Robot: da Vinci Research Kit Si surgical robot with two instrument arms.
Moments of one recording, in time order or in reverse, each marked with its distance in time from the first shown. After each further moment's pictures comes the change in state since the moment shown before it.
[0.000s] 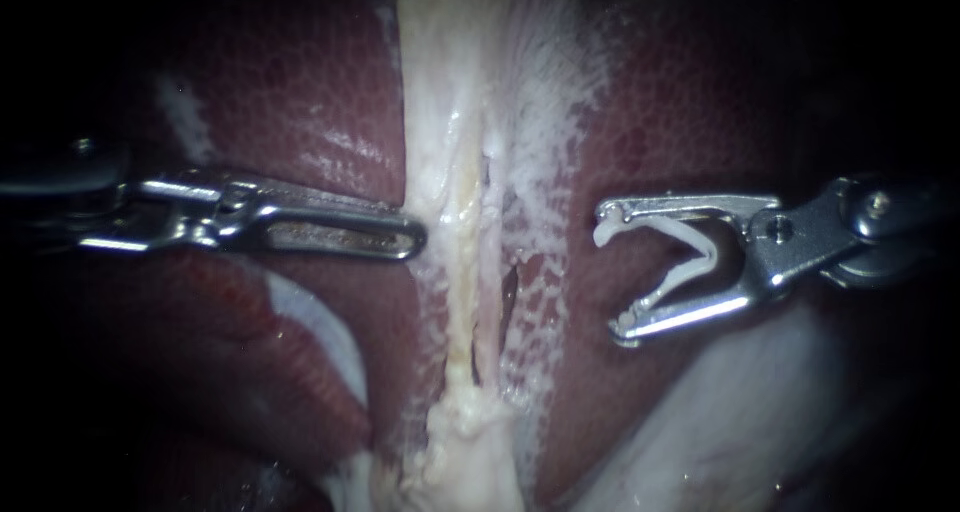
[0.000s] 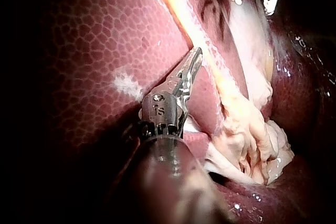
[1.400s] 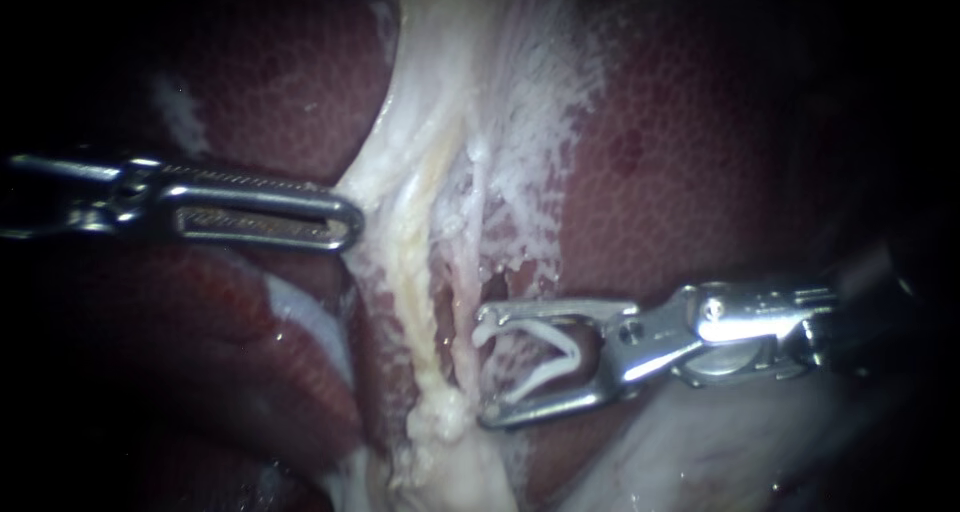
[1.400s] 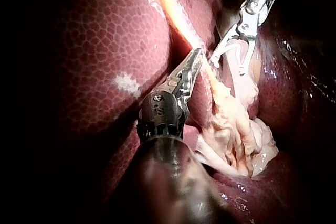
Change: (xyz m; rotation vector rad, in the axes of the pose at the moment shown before) right arm -0.007 -0.002 0.014 0.037 -0.013 0.203; left arm -0.005 -0.004 -0.008 0.013 -0.071 -0.024
